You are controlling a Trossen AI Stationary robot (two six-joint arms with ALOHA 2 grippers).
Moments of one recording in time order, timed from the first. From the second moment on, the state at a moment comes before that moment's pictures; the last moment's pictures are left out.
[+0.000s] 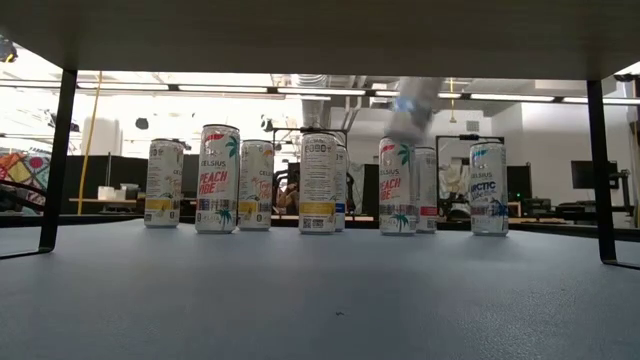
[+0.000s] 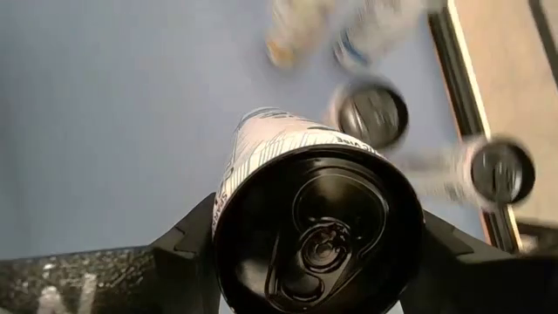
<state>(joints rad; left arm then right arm) -0.44 0.71 1.11 -0.85 -1.00 -0.19 -0.14 1.41 1.55 -1.19 0.16 0.04</state>
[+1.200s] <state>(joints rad) -0.37 0.99 1.11 -0.48 -0.57 -0.07 0.25 1.91 2.23 -1.05 0.20 -0.29</state>
